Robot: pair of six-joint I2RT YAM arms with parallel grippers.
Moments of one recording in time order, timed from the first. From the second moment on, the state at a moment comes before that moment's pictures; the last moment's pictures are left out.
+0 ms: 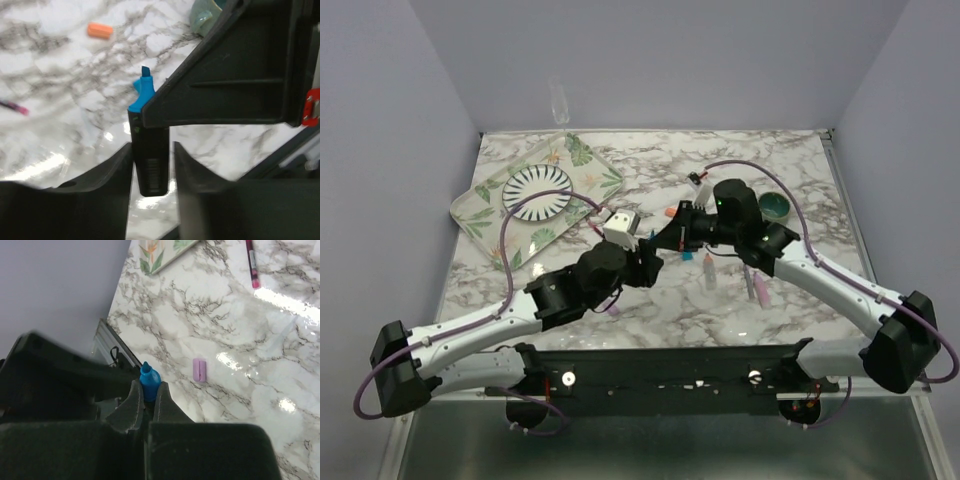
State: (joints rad) left arm -1.07 1.03 0.78 -0.16 -0.41 -0.59; right arm 0.69 1.32 1.02 -0.16 -0.44 0.72
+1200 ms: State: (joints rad) left arm -0.69 0.95 0.80 0.37 0.78 -0.90; right arm 0.55 1.08 0.92 0.53 -0.90 0.84
